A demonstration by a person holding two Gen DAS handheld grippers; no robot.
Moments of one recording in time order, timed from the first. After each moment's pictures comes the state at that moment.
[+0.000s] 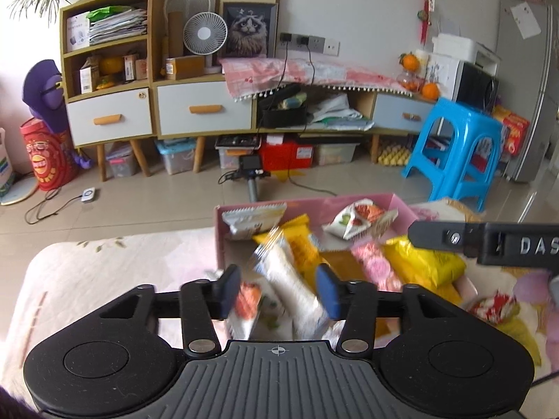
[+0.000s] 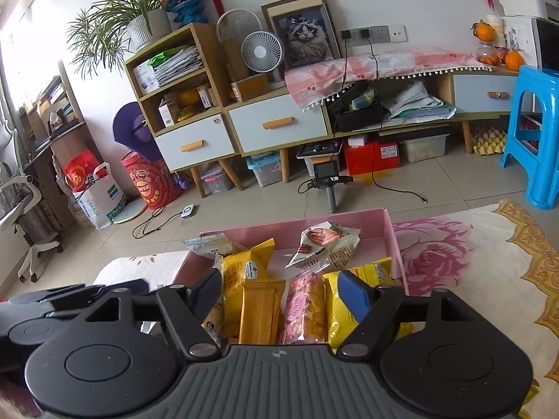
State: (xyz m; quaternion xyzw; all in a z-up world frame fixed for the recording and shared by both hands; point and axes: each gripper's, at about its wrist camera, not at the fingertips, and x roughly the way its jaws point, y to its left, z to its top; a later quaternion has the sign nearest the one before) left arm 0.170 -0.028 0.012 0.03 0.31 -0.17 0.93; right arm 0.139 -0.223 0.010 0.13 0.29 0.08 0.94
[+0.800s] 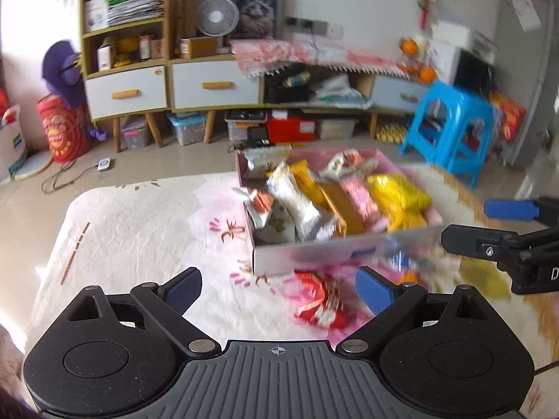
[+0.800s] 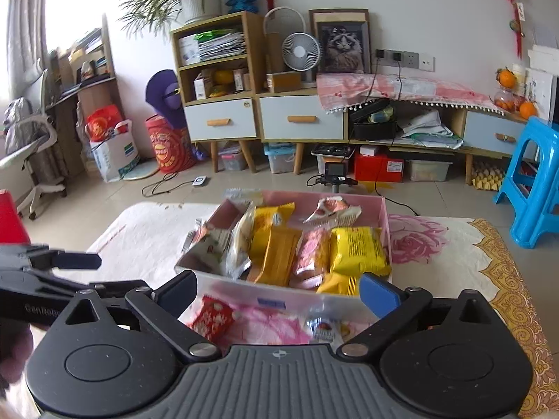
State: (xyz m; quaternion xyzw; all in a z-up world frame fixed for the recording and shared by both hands) left arm 0.081 0.008 0.017 0.04 0.35 -0.17 0.92; right arm 0.048 -0.198 0.024 0.02 0.29 0.10 0.95
